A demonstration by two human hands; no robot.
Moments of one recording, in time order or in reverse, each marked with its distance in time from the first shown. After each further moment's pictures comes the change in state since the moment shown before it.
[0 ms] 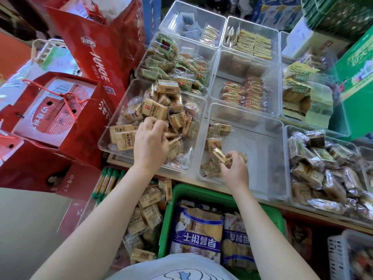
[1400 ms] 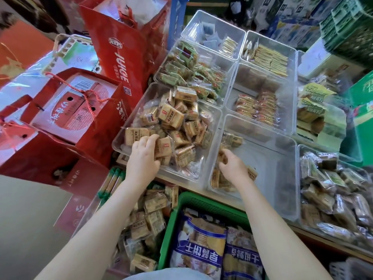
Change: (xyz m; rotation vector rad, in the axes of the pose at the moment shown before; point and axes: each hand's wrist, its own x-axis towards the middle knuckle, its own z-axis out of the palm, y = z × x) left_hand -0.028 -0.056 -0.014 0.078 -0.264 -0.310; right_hand 0.046 -0.053 0.008 -0.224 -0.347 0.026
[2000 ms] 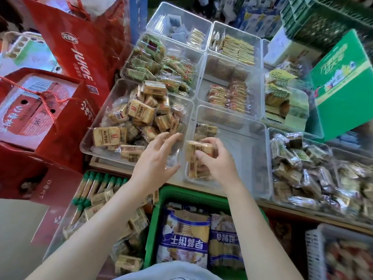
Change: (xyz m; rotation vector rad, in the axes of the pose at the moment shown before) left_hand -0.024 0.071 0.021 -0.121 -0.080 0.429; right_hand -0.089 -0.016 -0.040 0.742 0.098 -0.133
